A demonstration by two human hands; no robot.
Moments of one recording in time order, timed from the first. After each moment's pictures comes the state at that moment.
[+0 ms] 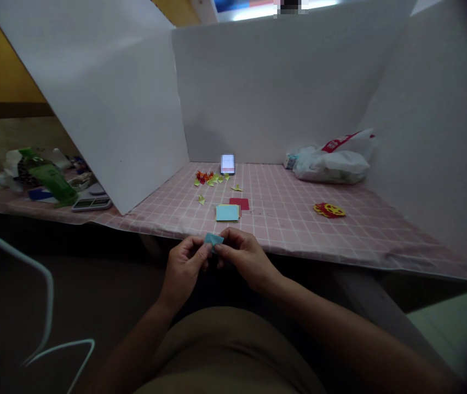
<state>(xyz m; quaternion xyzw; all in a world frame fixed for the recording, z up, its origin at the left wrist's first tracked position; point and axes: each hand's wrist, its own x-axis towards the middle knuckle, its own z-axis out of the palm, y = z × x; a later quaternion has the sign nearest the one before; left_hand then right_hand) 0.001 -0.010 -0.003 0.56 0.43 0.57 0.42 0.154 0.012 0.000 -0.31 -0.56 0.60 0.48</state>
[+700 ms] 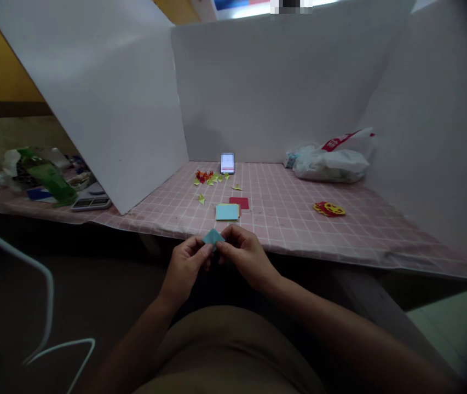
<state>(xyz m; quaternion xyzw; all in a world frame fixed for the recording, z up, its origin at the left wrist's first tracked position) 0.000 -0.004 -0.010 0.55 0.42 0.54 0.48 0.156 0.013 -0.001 -0.34 -0.60 0.53 0.49</state>
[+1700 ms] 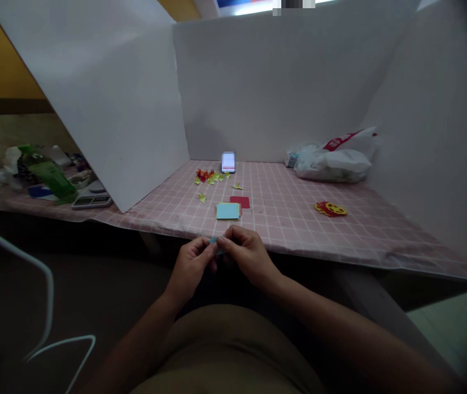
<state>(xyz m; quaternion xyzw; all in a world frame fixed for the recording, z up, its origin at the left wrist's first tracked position) 0.003 -0.002 -0.018 0.58 0.41 0.50 0.49 0.159 0.014 -0.001 -0.37 -0.61 0.49 0.50</state>
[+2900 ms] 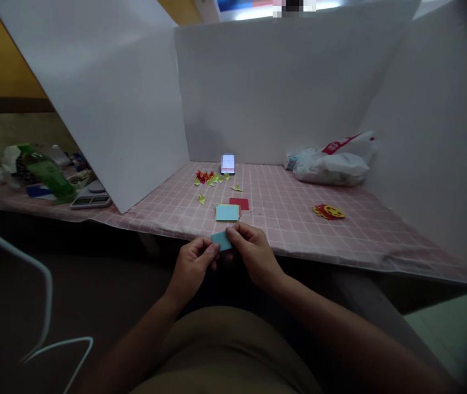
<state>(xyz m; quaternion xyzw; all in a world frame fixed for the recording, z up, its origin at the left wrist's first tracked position) 0.007 -0.001 -0.014 0.58 0.42 0.53 0.46 0.162 0.015 0.006 -0.35 -0.57 0.52 0.53</state>
